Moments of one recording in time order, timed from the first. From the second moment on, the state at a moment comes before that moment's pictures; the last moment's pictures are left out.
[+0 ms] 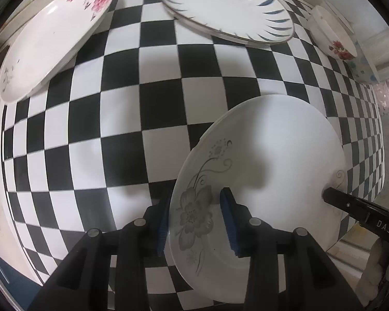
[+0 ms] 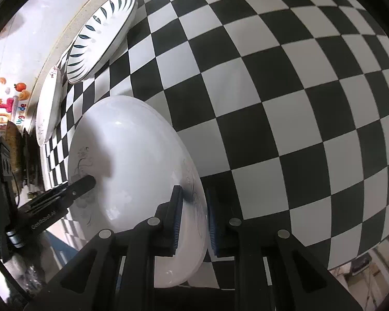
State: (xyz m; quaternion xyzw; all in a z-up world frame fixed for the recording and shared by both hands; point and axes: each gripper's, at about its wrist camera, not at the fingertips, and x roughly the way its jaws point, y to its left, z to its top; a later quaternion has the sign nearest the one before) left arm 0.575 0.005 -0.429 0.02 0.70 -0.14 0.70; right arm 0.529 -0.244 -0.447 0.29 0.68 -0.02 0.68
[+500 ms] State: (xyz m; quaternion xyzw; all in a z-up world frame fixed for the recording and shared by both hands) left arm 0.584 0.069 -0.333 -0.03 0.63 -0.05 0.78; right arm 0.587 -0.257 -0.368 0.28 0.63 0.09 0.71
